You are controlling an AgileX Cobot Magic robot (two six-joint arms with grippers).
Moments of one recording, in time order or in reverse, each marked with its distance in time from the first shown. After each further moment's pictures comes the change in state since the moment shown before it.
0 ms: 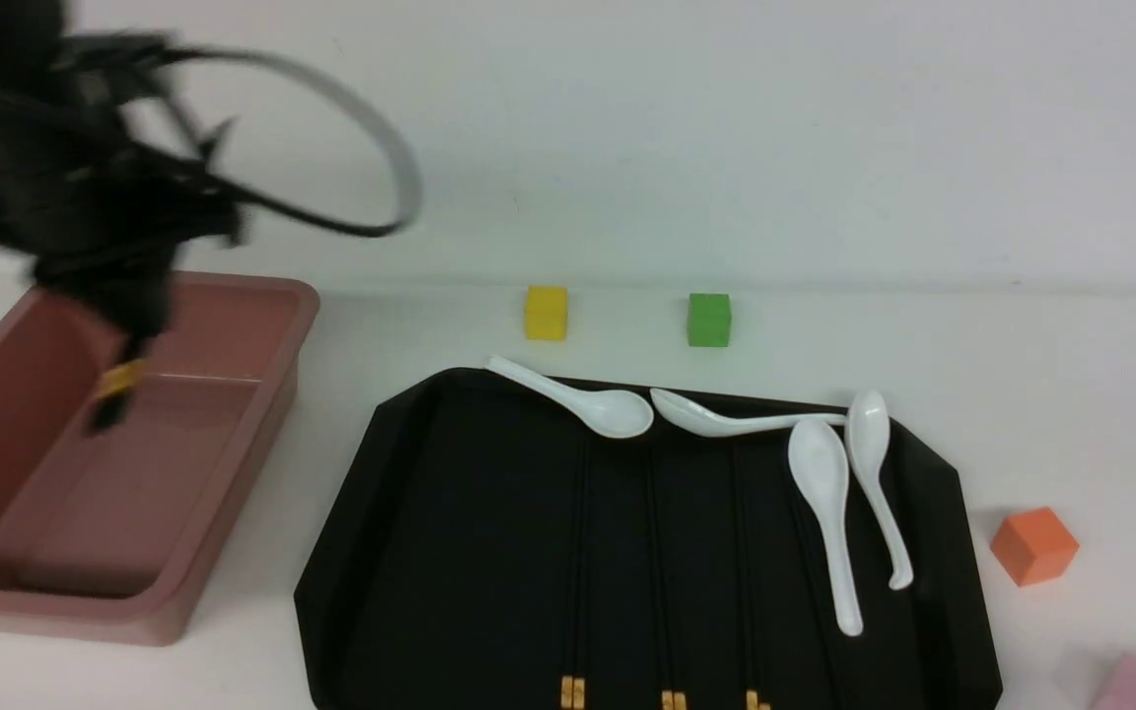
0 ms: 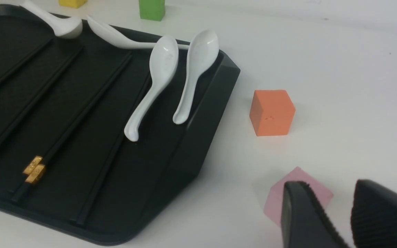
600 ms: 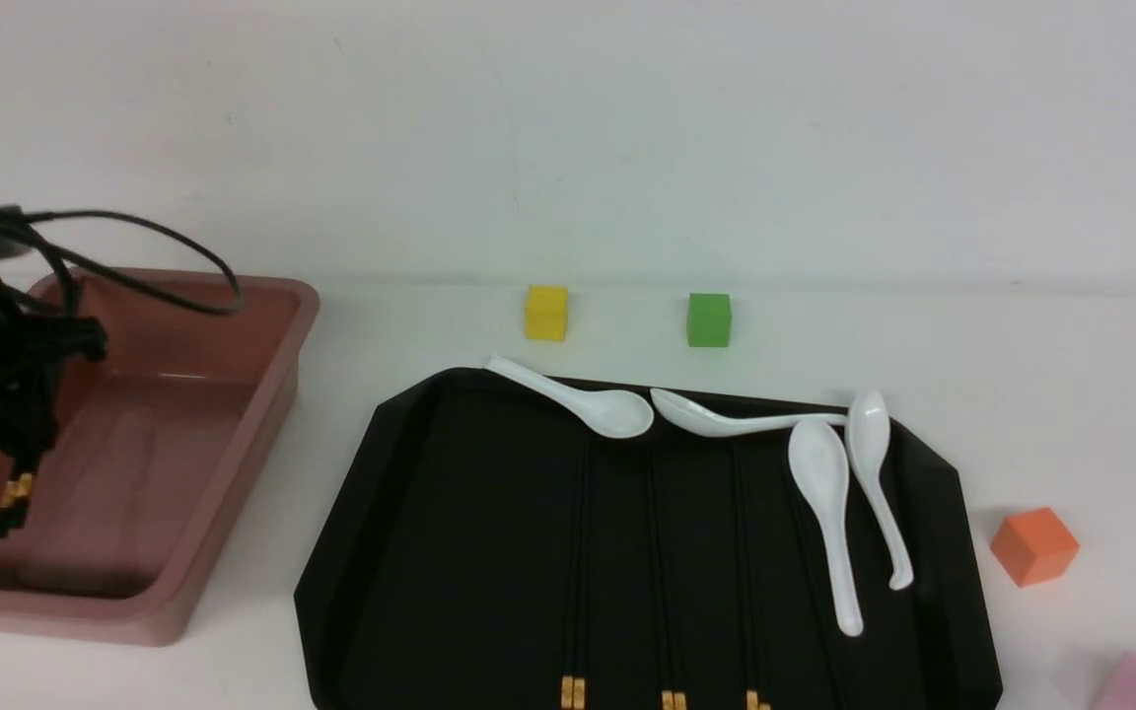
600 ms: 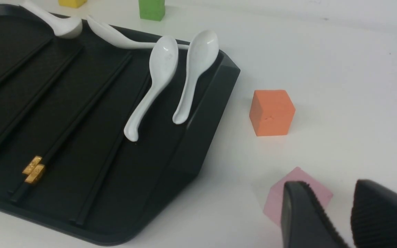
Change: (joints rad) right arm 0.000 0.000 0.000 0.000 0.000 0.000; left arm 0.247 0.228 0.078 -0.103 -0.205 0.156
